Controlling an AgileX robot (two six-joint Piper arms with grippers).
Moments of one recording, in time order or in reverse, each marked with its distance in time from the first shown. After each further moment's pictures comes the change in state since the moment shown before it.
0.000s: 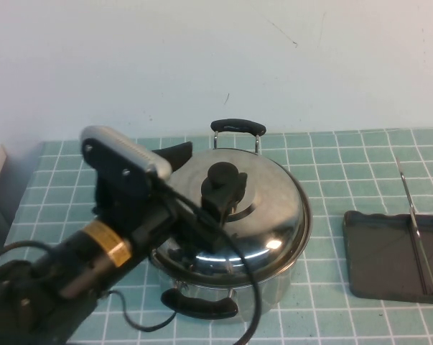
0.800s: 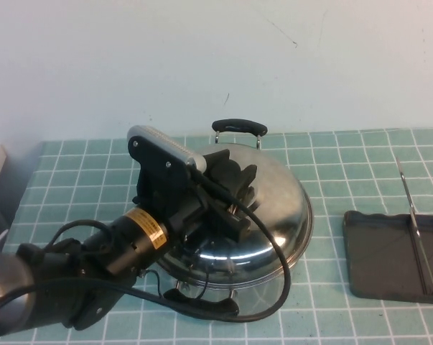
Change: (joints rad) right arm 0.000 0.000 0.000 0.000 0.000 0.000; left arm 0.010 0.257 -0.127 0.032 -0.116 -0.027
